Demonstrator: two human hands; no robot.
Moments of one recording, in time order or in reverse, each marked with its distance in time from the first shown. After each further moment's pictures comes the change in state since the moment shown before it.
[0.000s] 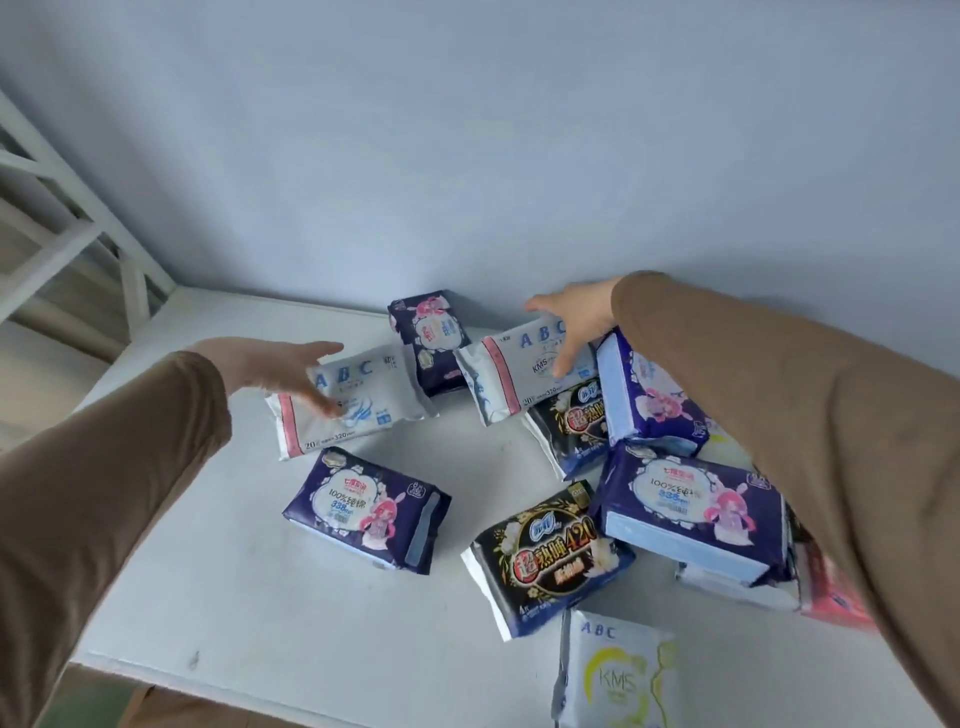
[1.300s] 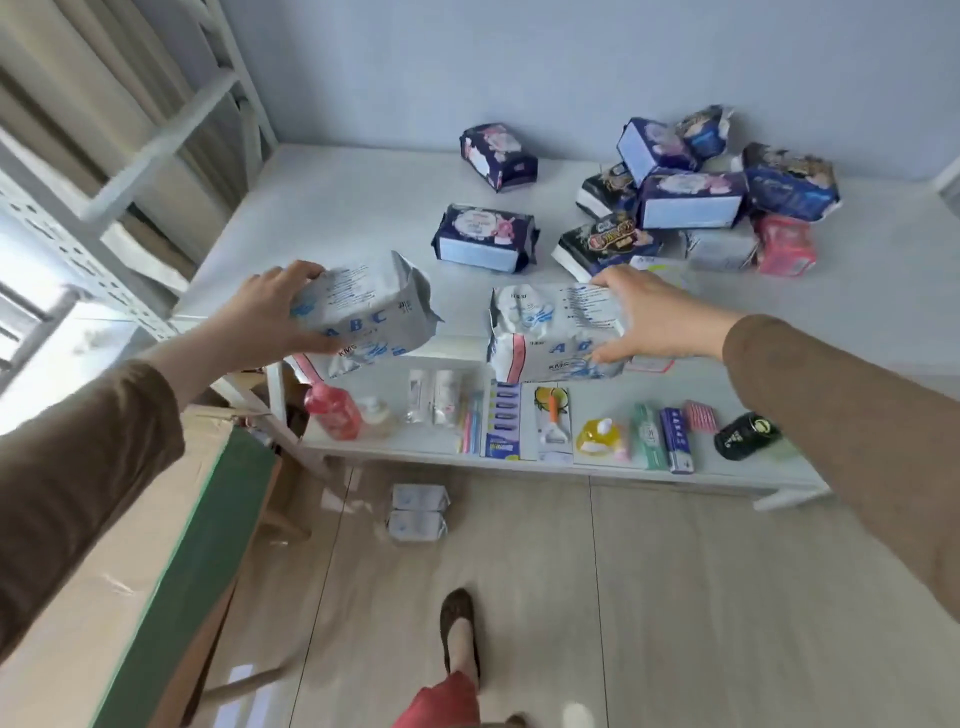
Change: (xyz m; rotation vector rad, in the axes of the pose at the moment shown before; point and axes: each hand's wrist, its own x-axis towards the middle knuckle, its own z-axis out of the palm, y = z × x) left_hand -0.310 -0.215 0.223 0.135 0.645 0.317; right_hand -0.300 -0.267 0.318 0.192 0.474 0.102
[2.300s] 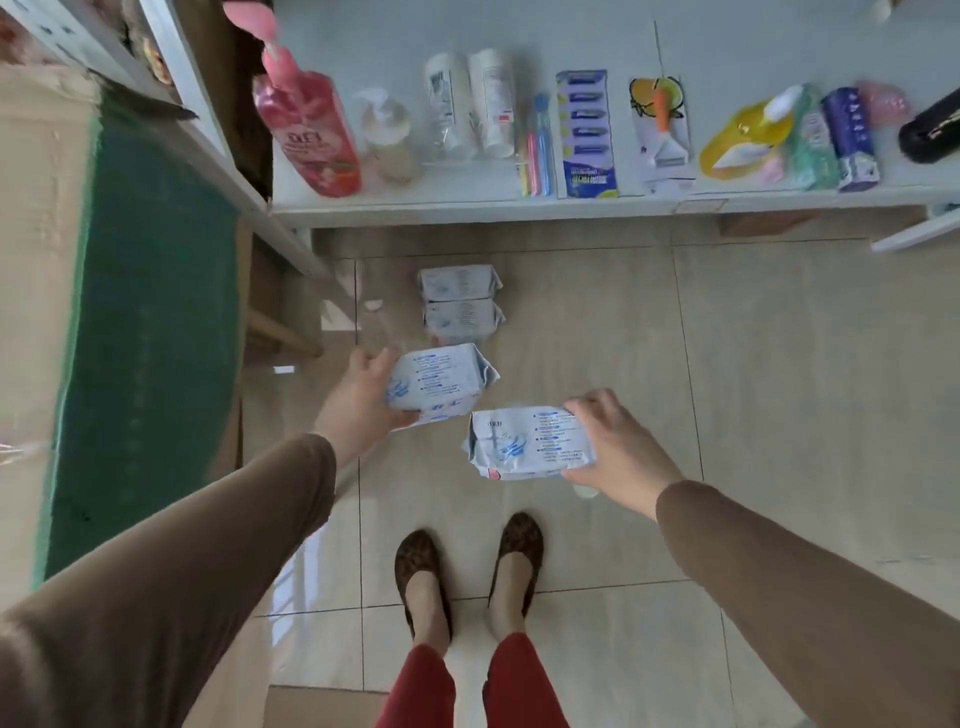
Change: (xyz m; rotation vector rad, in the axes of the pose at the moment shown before) left_hand -0.173 -0.236 0.504 -0.115 -0.413 -0.055; right_hand -0.088 -0.150 0.609 0.283 -0.225 0.294
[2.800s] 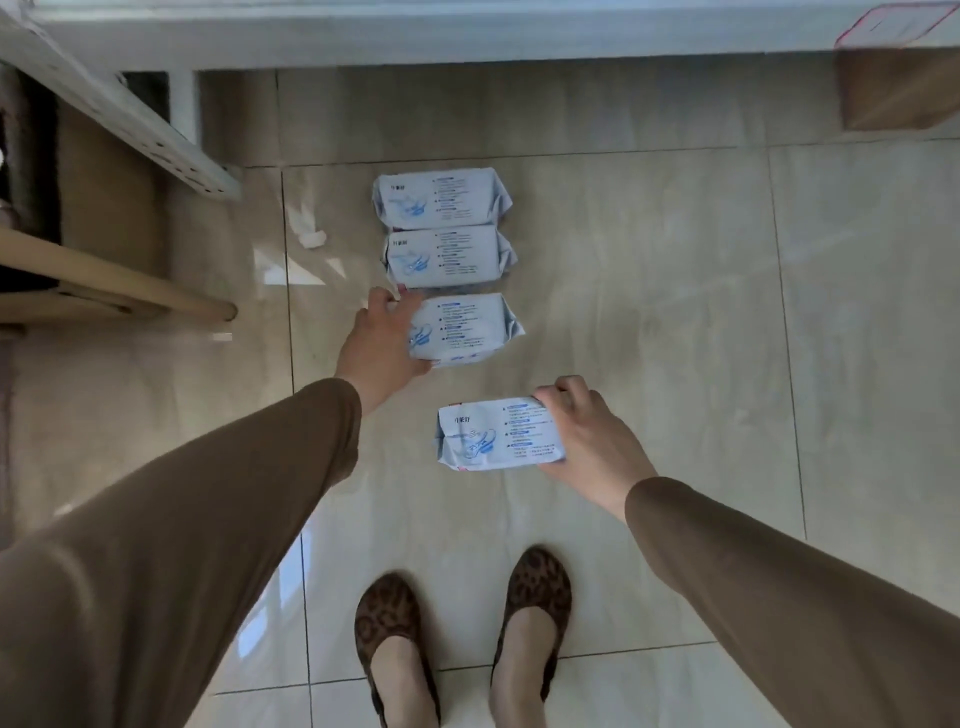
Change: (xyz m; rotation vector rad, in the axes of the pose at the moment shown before) left_hand 0.196 -0.064 0.216 -0.031 -0.017 0.058; right_hand 0.172 0.094 0.204 -0.107 -0.007 -0.024
